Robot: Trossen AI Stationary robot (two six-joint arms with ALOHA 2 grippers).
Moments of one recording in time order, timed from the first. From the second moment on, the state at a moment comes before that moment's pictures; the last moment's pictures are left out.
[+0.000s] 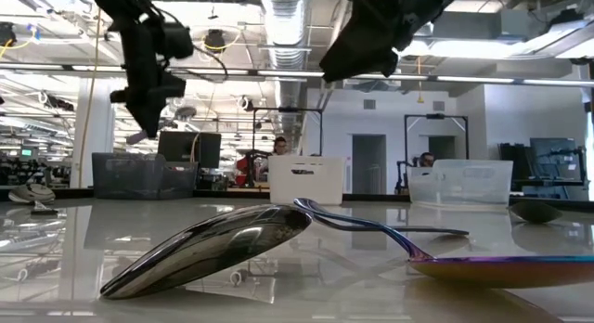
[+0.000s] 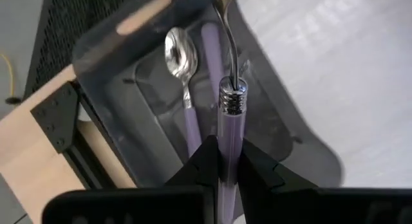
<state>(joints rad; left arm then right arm) 0.97 1.29 1.03 -0.87 -0.14 0.05 0.19 1.52 1.04 -0.15 0.26 0.26</state>
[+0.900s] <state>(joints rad) 0.96 1.51 1.08 -1.00 -0.30 0.06 0.25 1.52 1.04 -0.15 0.37 0.30</state>
